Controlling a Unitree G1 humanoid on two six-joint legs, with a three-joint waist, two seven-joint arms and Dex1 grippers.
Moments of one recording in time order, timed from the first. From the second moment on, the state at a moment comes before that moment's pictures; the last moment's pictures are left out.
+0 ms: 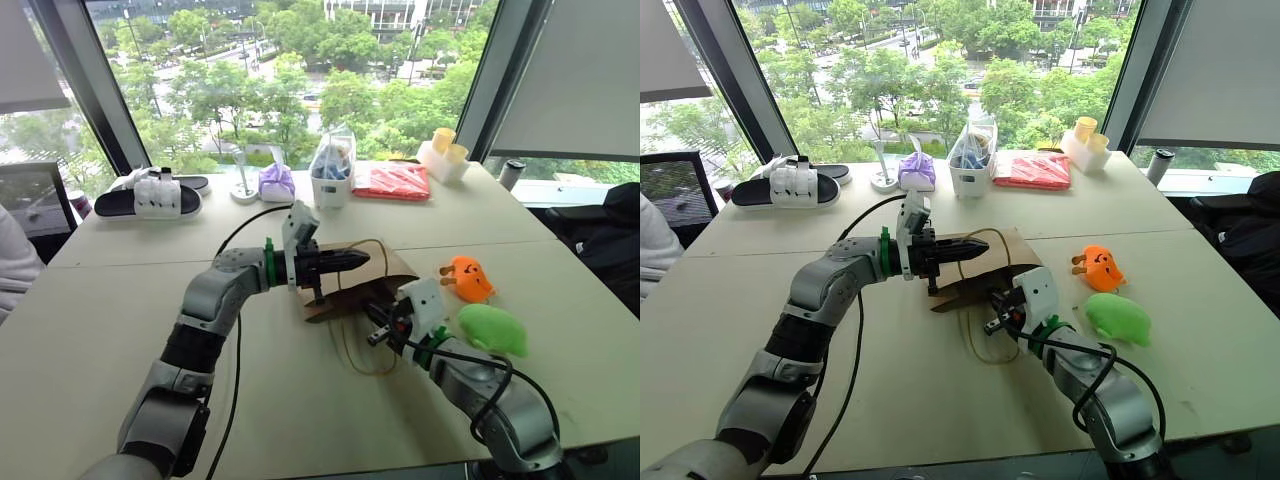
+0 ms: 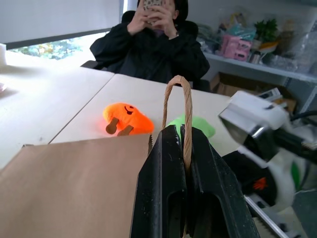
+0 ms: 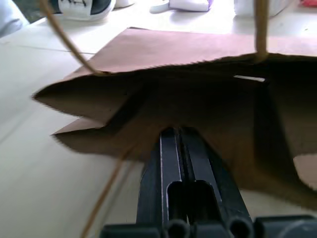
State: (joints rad) left arm -0.80 0.27 -0.10 0.11 -0.49 0.58 -1.02; right arm -0.19 -0.35 0.11 -0.40 0.36 0.62 0.25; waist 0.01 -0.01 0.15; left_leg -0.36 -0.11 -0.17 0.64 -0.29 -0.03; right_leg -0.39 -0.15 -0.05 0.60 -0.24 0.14
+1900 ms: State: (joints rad) left arm -1.03 0.30 -0.17 0.08 -0.51 0.47 -1.27; right arm -0.47 0.02 0.10 0.18 0.19 0.58 0.27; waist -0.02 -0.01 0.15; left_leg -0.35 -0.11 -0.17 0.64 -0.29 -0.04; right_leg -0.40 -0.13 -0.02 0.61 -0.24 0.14
